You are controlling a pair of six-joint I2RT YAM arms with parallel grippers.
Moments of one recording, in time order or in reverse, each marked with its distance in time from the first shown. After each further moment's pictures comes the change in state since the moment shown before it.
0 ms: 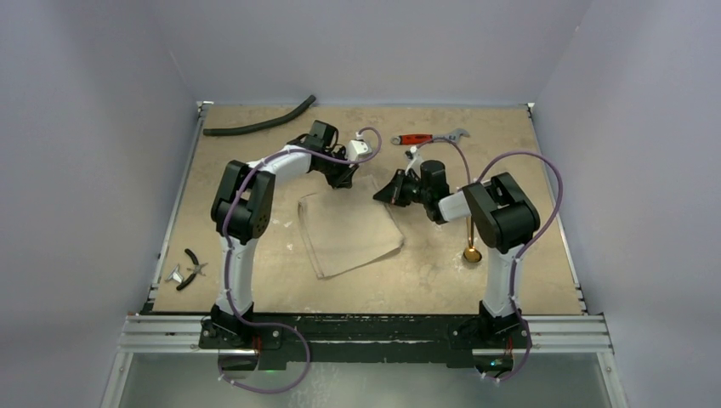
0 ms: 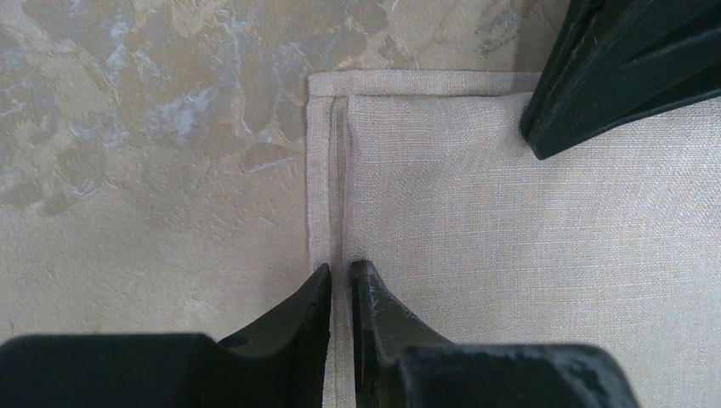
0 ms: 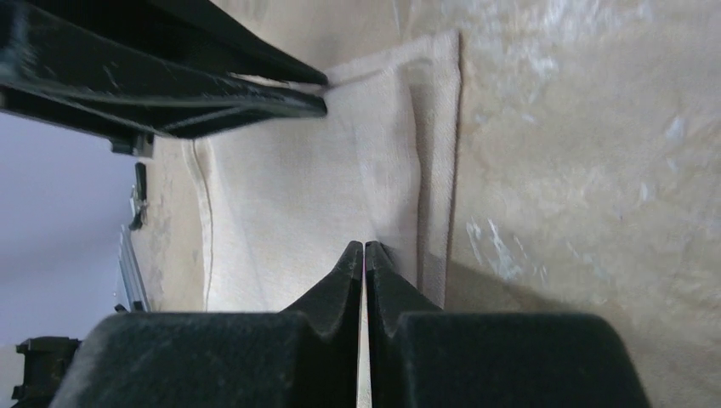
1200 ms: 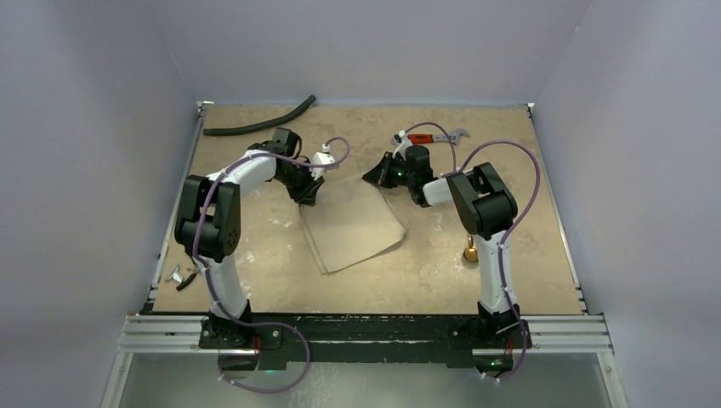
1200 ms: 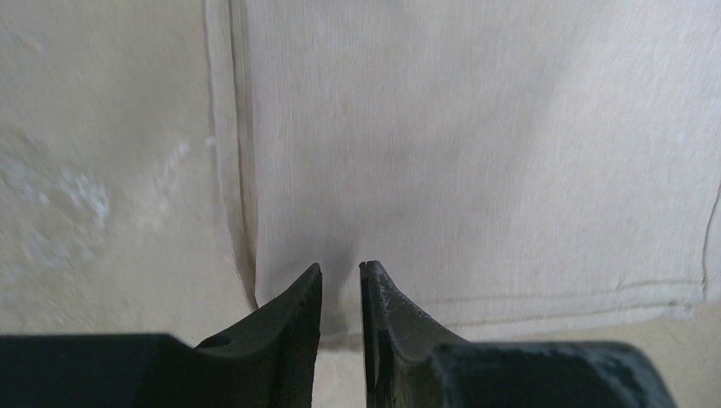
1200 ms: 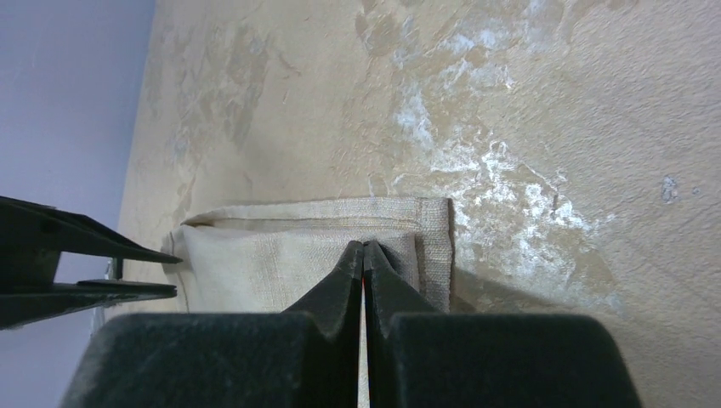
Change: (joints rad) left arm 0.127 -0.270 -0.218 -0.258 -0.012 0.146; right arm 0.027 0.200 0.309 -0.043 0.098 0.013
